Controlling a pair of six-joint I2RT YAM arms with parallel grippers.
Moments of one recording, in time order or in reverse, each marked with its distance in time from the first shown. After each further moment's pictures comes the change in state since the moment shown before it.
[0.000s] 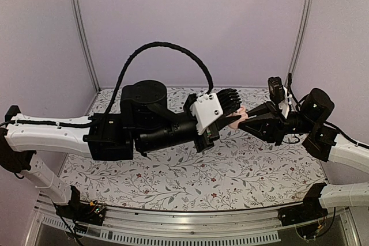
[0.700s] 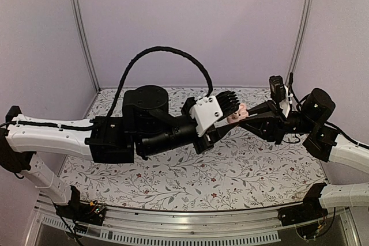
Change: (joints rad) left arm -0.004 -0.001 -0.026 0.009 -0.066 -0.016; right arm 0.000 -0.008 0.000 0.000 0.021 -0.006
